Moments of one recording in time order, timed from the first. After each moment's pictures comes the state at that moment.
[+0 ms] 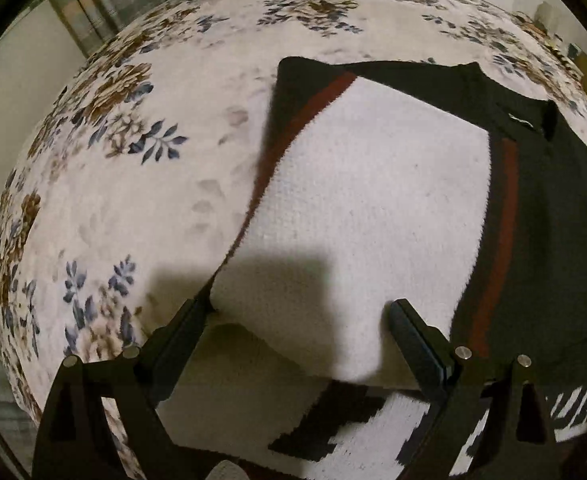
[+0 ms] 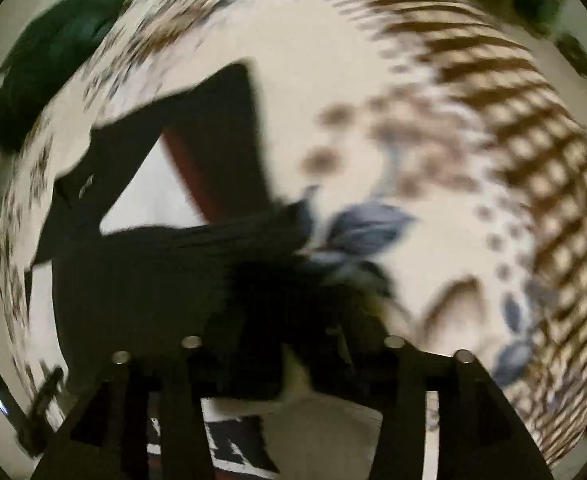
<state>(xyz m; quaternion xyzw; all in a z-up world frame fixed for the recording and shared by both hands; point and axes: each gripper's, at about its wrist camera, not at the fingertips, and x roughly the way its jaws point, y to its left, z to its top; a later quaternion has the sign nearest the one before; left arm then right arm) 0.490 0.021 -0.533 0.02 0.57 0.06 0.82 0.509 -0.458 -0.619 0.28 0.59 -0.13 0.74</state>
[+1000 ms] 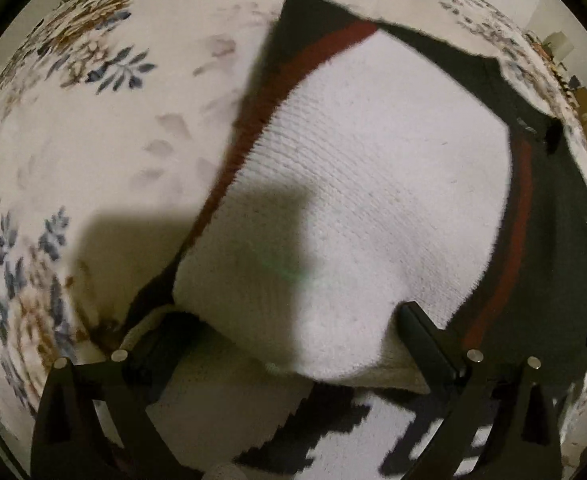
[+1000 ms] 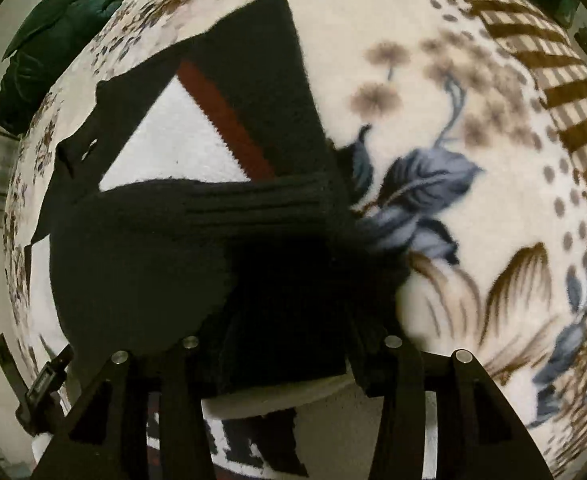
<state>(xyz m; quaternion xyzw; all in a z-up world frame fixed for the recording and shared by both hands) 0.505 0.042 -0.565 -0.09 0.62 0.02 0.78 0.528 -0.406 -0.652 0.28 0.62 -0.08 0.73</state>
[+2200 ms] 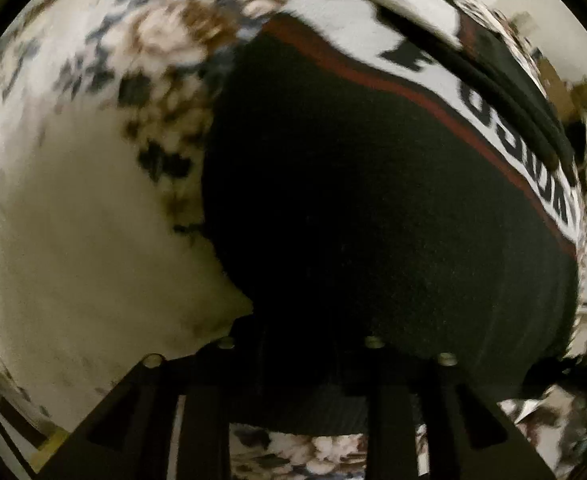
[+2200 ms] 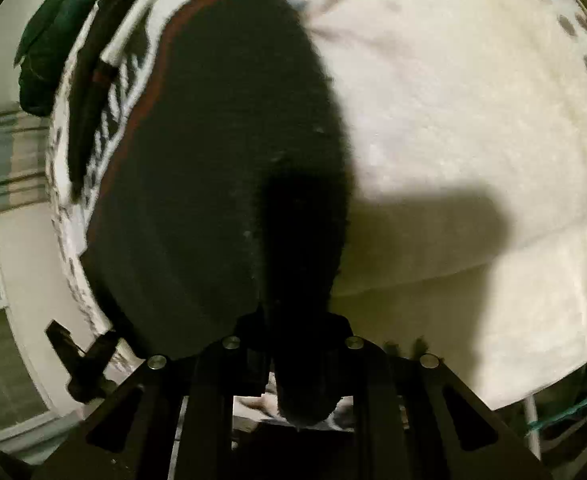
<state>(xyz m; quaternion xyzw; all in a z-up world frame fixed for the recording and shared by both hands) 0.254 0.132 -0.597 -0.14 0.65 -0.04 0.75 0.184 -0.397 -0.712 0.41 0.66 -0.01 0.63</state>
